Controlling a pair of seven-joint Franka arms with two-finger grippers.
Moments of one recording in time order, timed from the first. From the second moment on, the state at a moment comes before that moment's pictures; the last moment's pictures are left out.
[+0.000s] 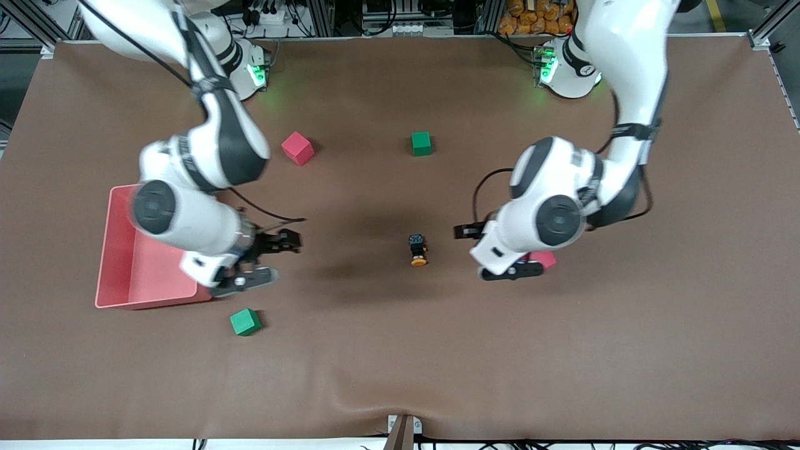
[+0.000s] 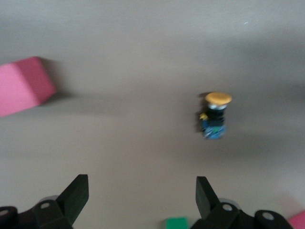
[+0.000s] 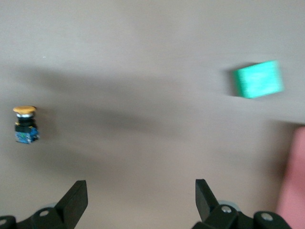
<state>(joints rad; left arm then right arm) -0.49 0.63 -0.02 -1.37 -0.23 1.83 -0.55 0.34 0.43 -0.05 -1.50 0.17 1.89 0.01</state>
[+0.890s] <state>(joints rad) -0.56 0.86 -0.05 -1.29 -0.38 2.09 -0.57 0.08 -0.02 -0.08 -1.52 0.01 1.51 -0.08</state>
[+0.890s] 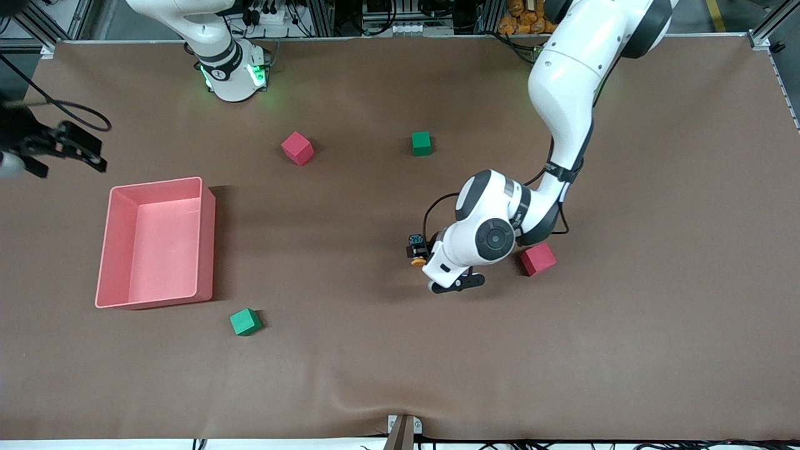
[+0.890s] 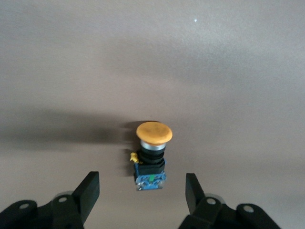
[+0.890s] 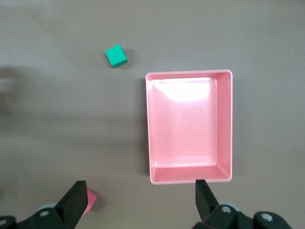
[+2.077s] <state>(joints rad) -0.61 0.93 -0.05 -1.29 -0.38 2.13 -0.57 0.04 -0.05 -0.08 -1.52 0.03 1.43 -0.03</state>
